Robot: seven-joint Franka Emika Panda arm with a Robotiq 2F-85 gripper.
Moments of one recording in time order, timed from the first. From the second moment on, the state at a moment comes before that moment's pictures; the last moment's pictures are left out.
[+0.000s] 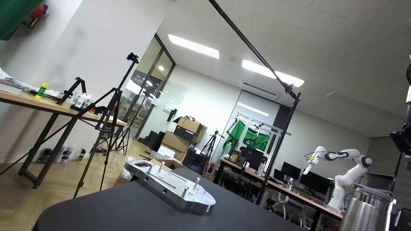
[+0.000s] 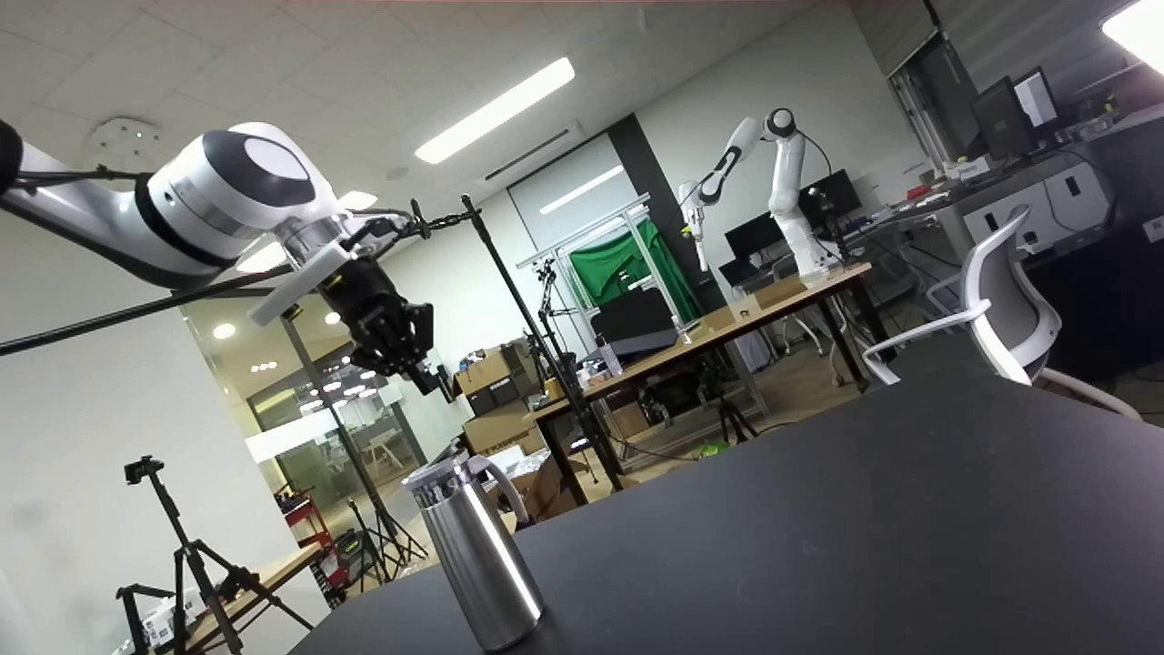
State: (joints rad) arm 0.03 0.01 0.09 -2.01 -0.12 2.17 0.10
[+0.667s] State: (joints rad) arm 0.04 0.17 0.08 -1.88 -0.04 2.16 -0.03
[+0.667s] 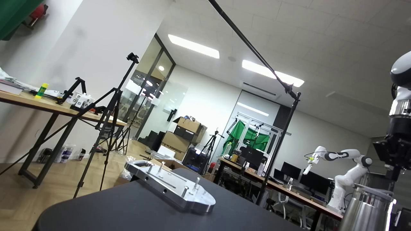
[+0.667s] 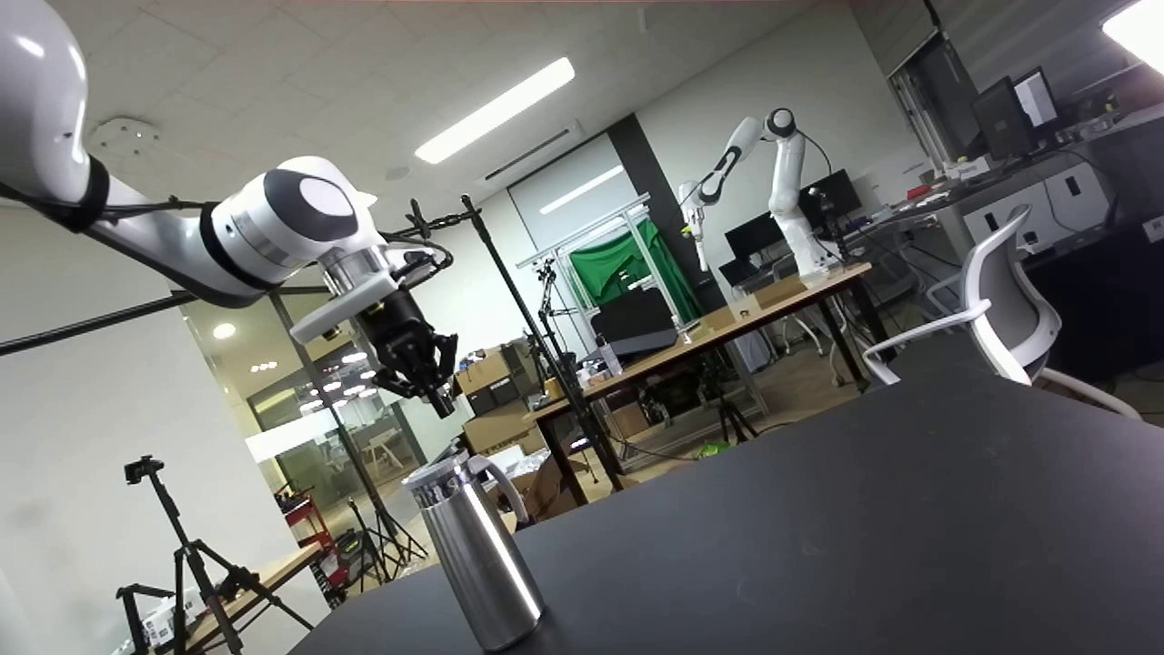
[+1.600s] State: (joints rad) arm 0.05 0.27 0.08 -1.82 -0.02 2.06 -0.06
